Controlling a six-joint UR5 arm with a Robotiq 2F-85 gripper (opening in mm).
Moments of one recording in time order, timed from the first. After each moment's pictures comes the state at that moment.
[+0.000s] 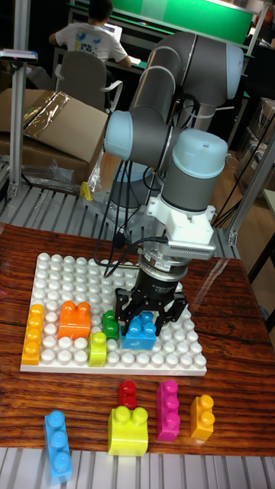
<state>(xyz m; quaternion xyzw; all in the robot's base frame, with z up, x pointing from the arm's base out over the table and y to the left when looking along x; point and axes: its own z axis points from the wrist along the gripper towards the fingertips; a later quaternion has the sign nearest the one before) 0.615 0.047 0.078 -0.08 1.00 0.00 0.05</state>
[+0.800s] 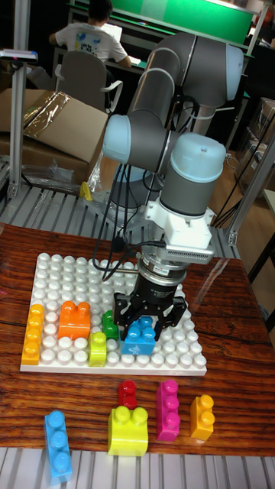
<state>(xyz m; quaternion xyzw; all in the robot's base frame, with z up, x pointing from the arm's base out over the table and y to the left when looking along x) 0.624 0.046 0.074 -0.08 1.00 0.00 0.05</state>
